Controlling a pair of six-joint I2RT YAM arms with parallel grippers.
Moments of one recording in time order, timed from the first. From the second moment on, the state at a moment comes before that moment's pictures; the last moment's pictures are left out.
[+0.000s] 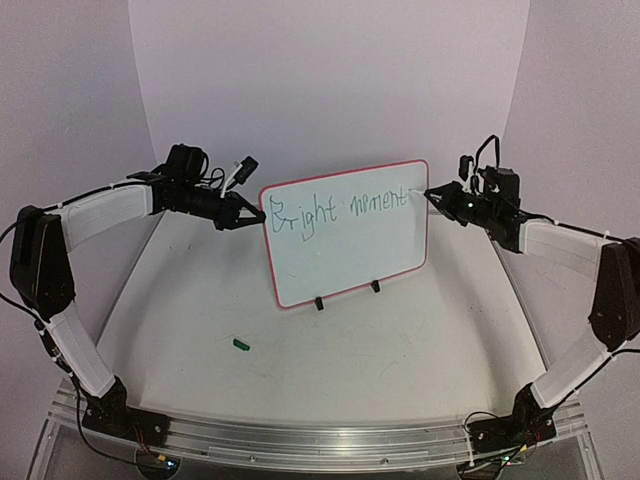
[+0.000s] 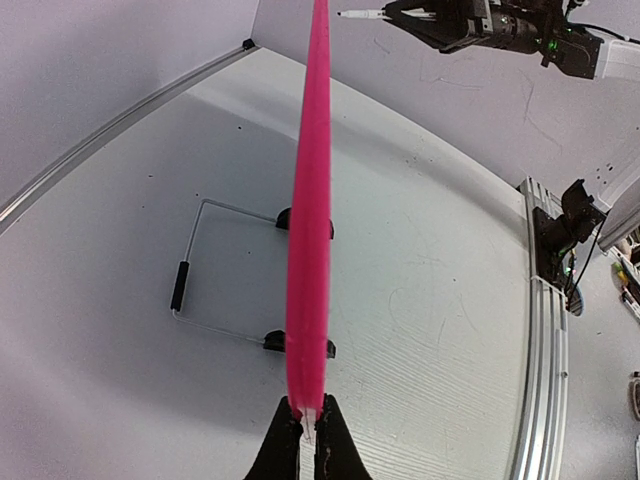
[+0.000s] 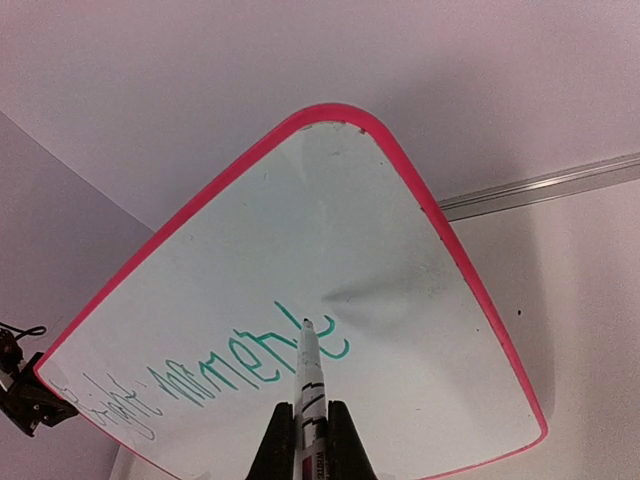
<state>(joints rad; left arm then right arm) -0.39 1.69 1.43 -0.41 0.82 0.23 0.21 1.55 1.09 0.20 -0.35 0.59</state>
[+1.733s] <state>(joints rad) -0.40 1.69 1.43 -0.42 0.81 0.23 0.18 1.62 1.13 0.20 -0.42 0.60</state>
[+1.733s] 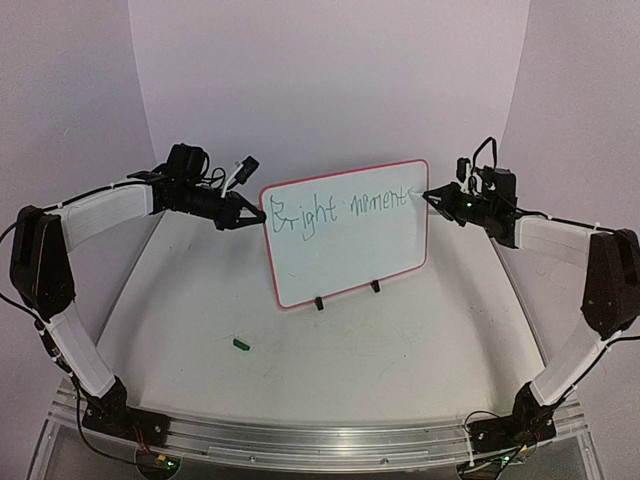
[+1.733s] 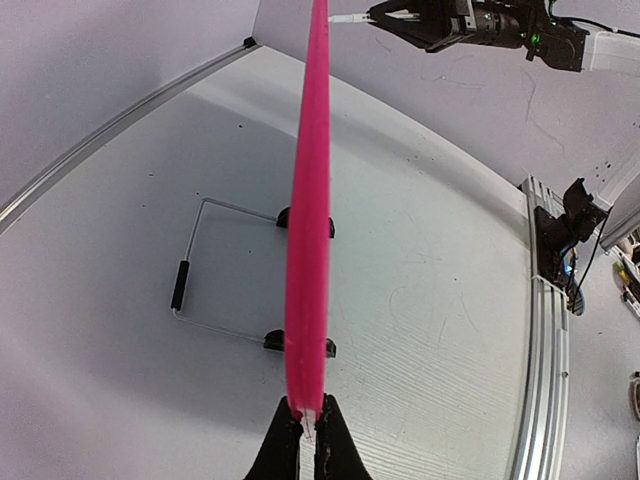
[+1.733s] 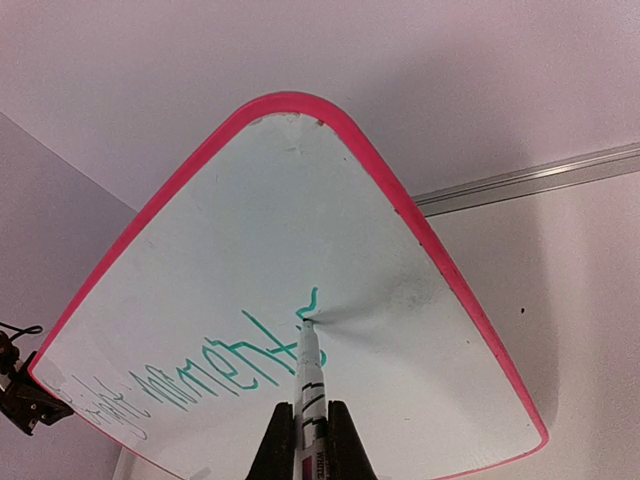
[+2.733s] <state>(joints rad) -0.40 1.69 1.43 -0.42 0.81 0.23 0.18 1.62 1.10 0.19 -0.36 0.60</state>
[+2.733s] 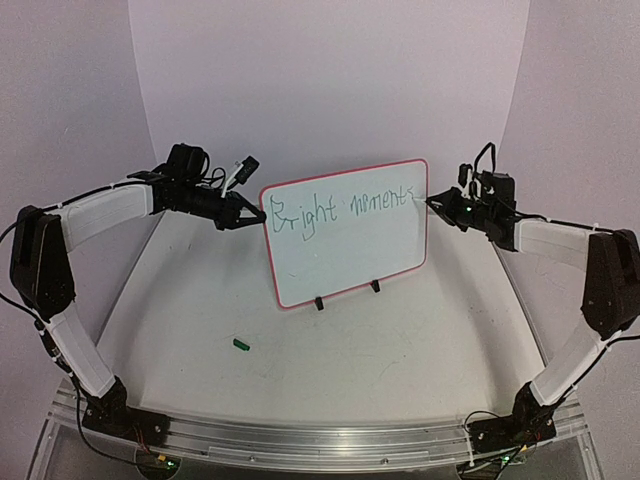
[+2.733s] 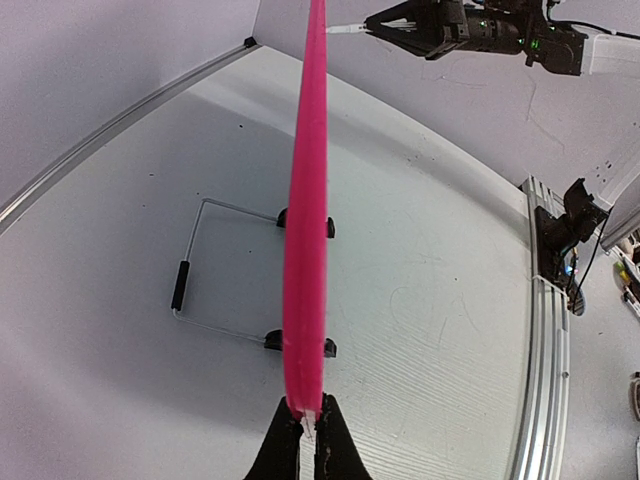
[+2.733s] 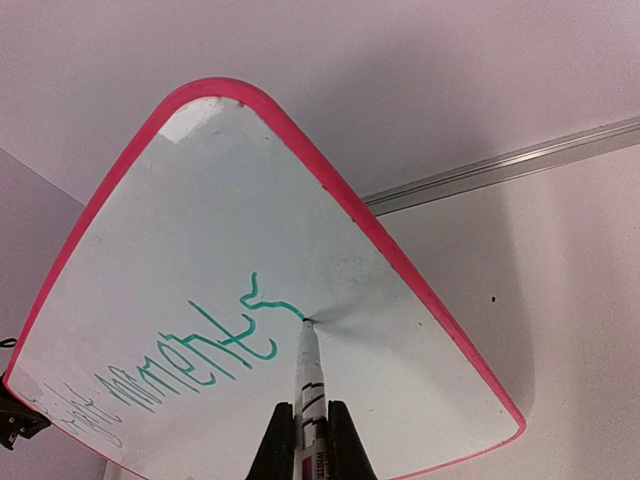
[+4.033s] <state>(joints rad) -0.41 1.69 1.43 -0.42 0.81 0.24 0.35 1.39 1.03 0.13 -0.49 0.54</state>
